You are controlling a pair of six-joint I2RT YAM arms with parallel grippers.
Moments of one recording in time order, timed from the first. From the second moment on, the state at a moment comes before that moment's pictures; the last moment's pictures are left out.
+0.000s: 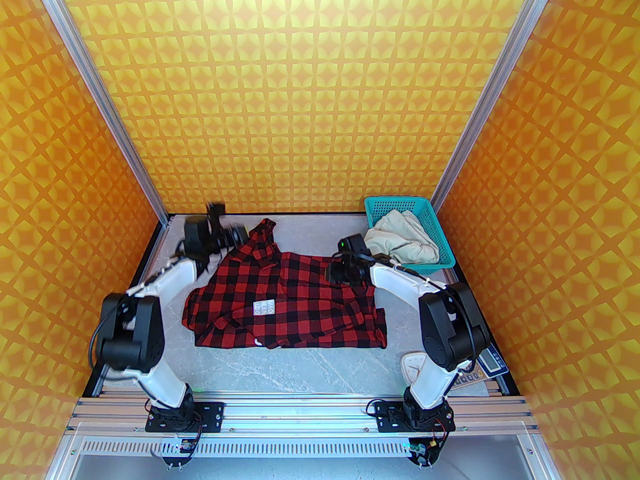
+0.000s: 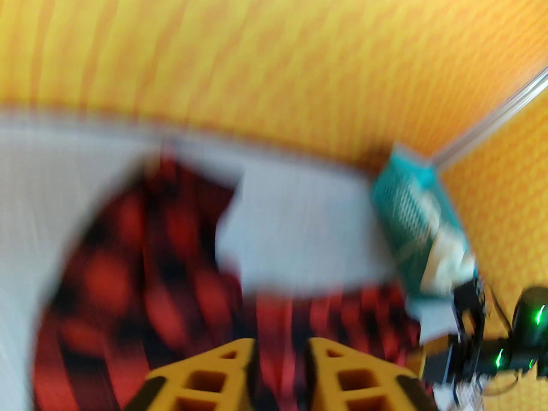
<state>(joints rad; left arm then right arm) -0.11 1.68 1.02 0.09 0.50 -0.47 0.37 1.77 1.14 -0.45 -0.13 0.42</state>
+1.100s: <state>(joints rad) 0.28 1.69 0.79 -0.16 0.45 -0.49 0.47 1.56 0.82 -0.59 -0.03 0.52</state>
